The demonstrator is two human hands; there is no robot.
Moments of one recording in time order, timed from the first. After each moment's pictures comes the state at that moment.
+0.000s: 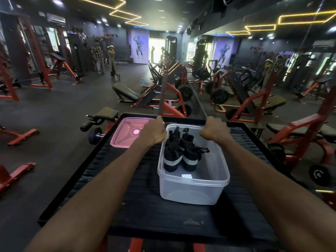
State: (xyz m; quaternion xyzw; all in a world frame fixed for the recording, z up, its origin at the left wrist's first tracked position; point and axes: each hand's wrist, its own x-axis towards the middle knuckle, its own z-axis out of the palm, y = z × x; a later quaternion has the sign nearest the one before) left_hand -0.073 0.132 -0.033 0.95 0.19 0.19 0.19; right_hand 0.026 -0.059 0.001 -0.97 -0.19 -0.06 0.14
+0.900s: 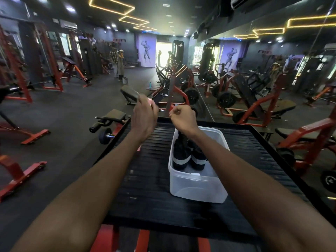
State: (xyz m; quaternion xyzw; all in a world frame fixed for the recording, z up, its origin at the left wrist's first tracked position) left_hand -0.131 0.144 0.014 0.82 0.22 0.49 0.18; right_hand -0.049 0.036 0.019 -0.82 -0.33 -0.06 0.47
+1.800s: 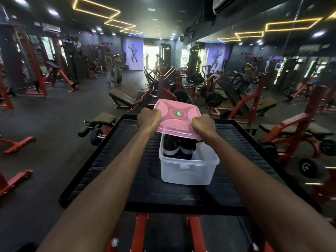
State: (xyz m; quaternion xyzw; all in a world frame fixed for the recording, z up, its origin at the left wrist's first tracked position) left_hand -0.153 0.070 0.035 0.73 0.37 0.30 0.50; right_hand -0.066 -0.064 0.020 -0.88 -0.08 -0.01 0.47
